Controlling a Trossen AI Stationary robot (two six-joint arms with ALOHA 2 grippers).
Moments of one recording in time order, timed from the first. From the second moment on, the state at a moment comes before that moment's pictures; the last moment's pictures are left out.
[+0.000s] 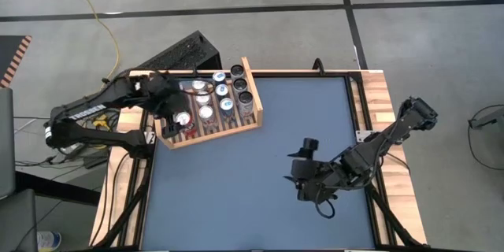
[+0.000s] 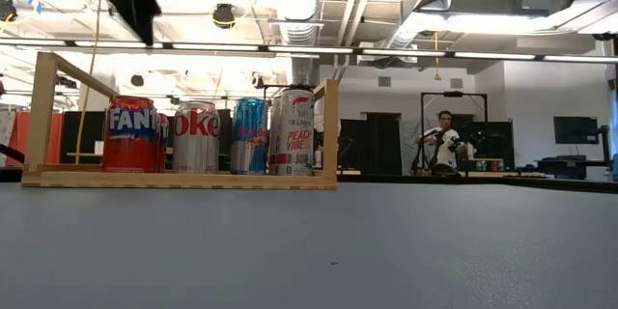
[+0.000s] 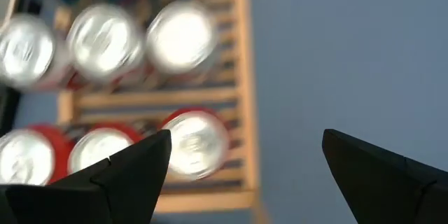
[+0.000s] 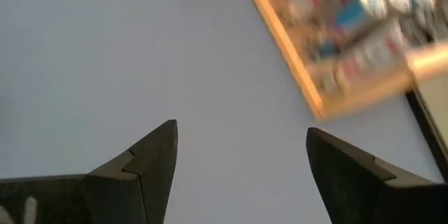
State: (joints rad) left arm 0.38 1.00 1.15 -1.22 0.04 0.13; right arm 0.59 1.49 1.34 -0.88 0.68 0.46
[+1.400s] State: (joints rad) left arm -0.46 1.02 1.24 -0.36 -0.08 0.11; right arm 0.47 0.73 1.15 -0.39 0.50 0.13
